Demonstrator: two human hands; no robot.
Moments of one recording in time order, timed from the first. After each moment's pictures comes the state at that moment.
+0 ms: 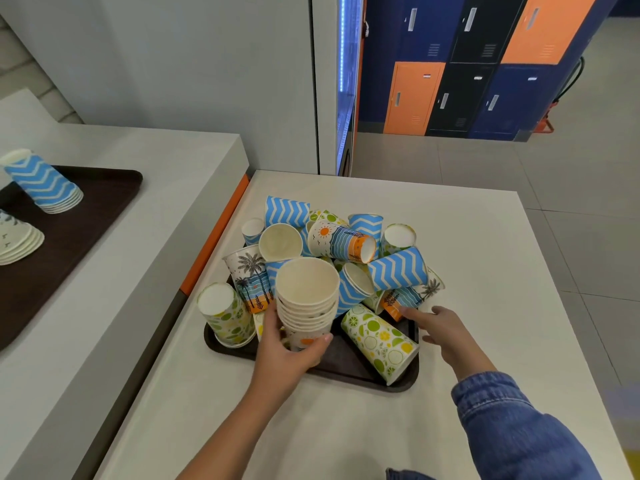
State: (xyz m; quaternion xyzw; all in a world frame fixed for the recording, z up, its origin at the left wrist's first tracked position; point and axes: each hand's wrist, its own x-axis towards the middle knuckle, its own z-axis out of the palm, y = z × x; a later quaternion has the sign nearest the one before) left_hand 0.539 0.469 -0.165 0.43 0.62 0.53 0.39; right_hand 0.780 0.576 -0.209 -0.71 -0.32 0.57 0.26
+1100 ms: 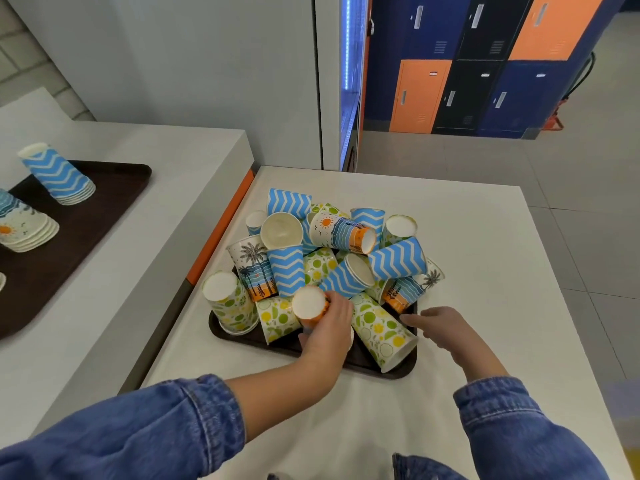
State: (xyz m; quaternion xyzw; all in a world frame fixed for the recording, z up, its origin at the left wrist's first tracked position) left_hand 0.595 0.497 -0.170 0.71 0.43 -0.45 -0.32; right_hand 0.788 0.552 -0.190 -0.72 -0.46 0.50 0.12
